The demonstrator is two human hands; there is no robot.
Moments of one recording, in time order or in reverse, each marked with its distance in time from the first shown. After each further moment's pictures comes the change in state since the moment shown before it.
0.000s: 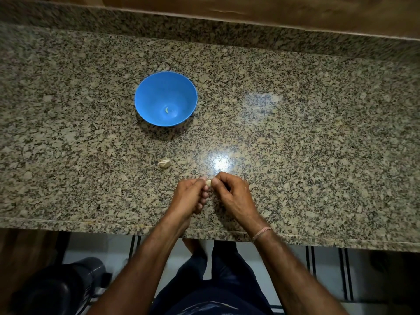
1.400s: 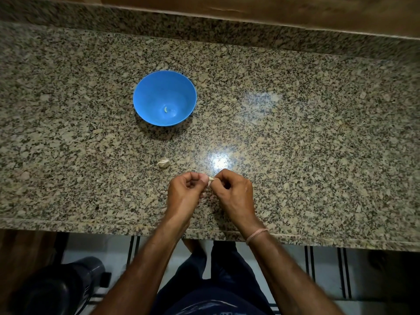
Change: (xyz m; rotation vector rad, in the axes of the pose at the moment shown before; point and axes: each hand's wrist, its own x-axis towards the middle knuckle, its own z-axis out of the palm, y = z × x) left_hand -0.003 0.005 0.002 -0.026 0.144 0.178; right_hand 0.002 -0.006 0.007 -0.125 0.200 0.012
